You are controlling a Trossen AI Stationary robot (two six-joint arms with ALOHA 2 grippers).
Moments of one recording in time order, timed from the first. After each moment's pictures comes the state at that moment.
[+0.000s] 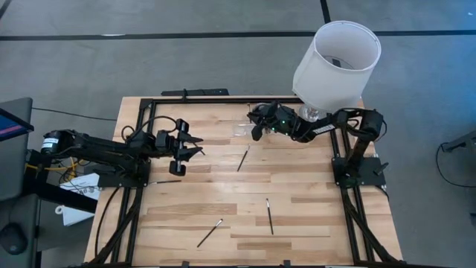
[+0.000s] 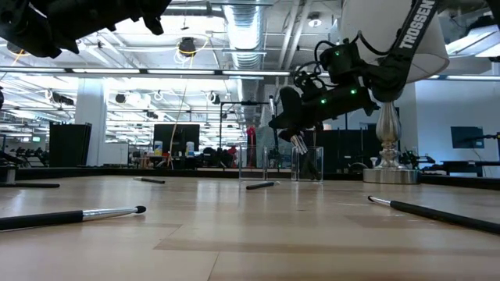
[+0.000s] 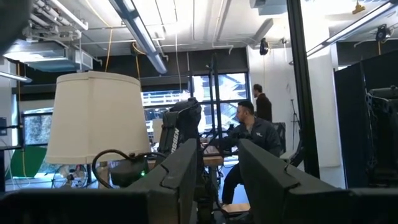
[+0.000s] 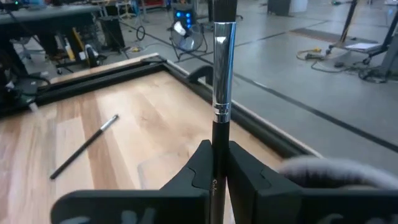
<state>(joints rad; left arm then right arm) 0.04 1.00 0.28 1.17 0.11 0.07 -0.43 1.78 0.68 0.87 0.06 0.05</state>
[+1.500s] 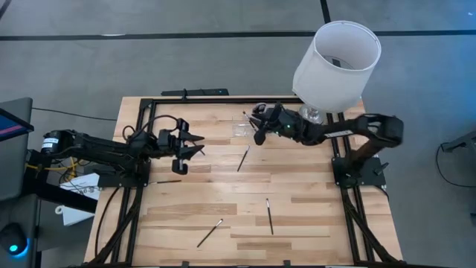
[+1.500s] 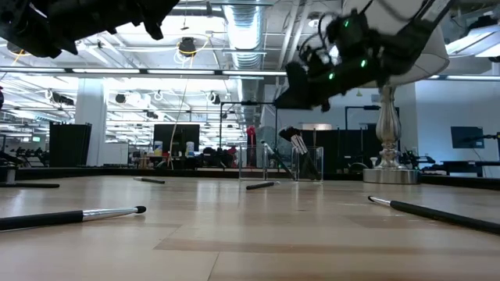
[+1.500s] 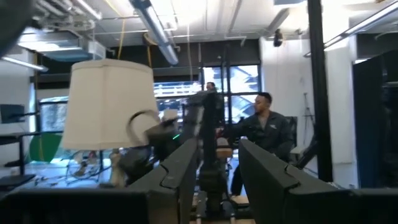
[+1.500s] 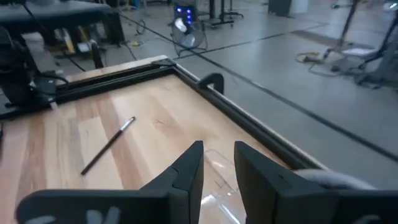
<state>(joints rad) 0.04 1.00 0.28 1.13 0.05 0.07 -0.31 1.55 0.68 0.62 0.19 0.03</state>
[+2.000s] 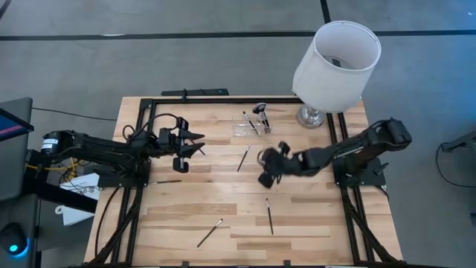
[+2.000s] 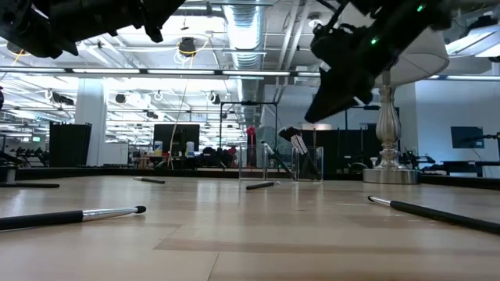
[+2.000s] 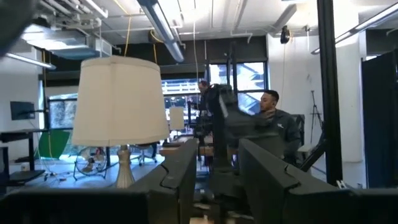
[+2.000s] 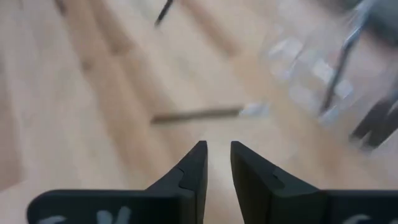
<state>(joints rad) 0.06 0.99 0.28 1.11 0.04 0.07 0.20 1.50 0.85 -0.25 0.48 0.51</state>
